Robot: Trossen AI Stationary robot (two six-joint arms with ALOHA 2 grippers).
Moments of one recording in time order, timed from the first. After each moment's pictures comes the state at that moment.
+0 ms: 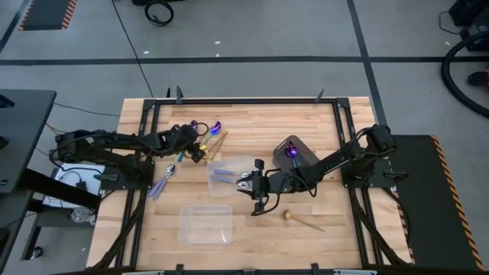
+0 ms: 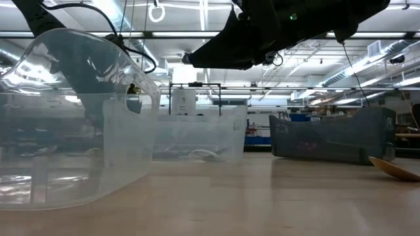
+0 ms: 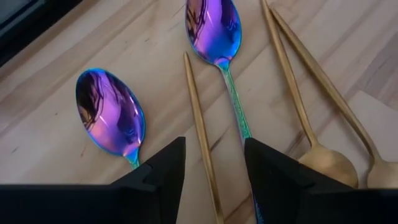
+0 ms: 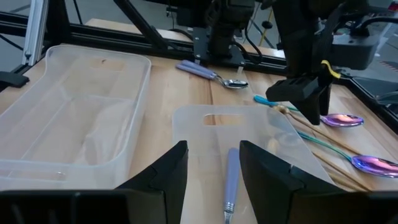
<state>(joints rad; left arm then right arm) 0.36 1.24 0.38 -0.04 -0.36 -0.24 0.29 1.76 0.89 0.54 0.36 -0.06</state>
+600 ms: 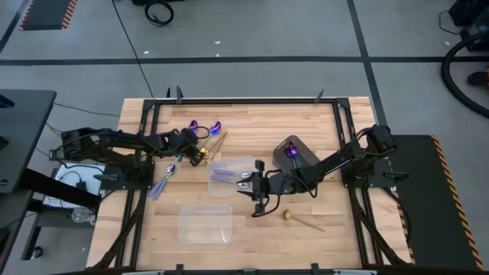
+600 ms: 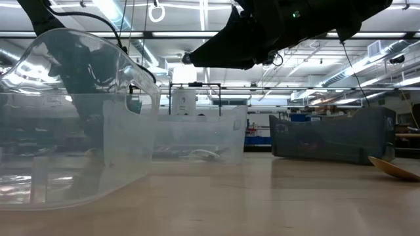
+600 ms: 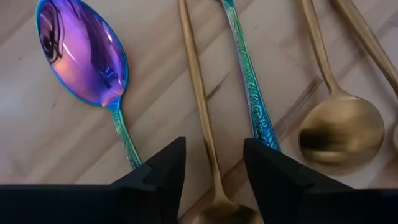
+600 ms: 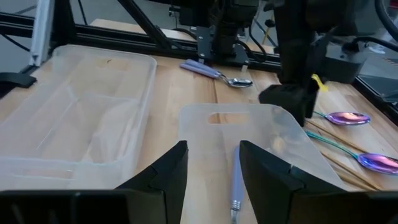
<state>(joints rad) 0.36 1.32 0.39 -0.12 -0.31 -0.31 0.30 1.76 0.89 0.54 0.36 -0.04</state>
